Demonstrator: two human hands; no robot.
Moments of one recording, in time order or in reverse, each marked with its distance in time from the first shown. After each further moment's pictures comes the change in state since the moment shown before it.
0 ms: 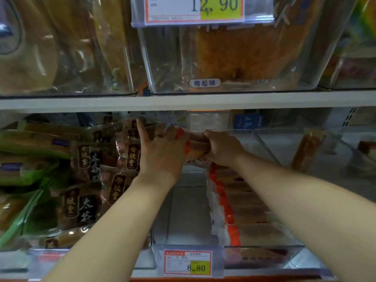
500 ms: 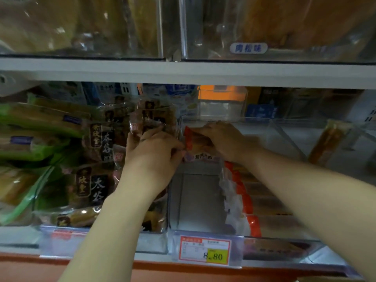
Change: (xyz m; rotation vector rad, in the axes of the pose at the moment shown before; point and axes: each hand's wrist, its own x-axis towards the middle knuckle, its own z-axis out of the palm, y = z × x) left_hand -0.048 -0.036 0.007 -0.489 -0.051 -0.166; right_hand 0.011 -0.010 0.025 -0.196 -0.023 -0.341
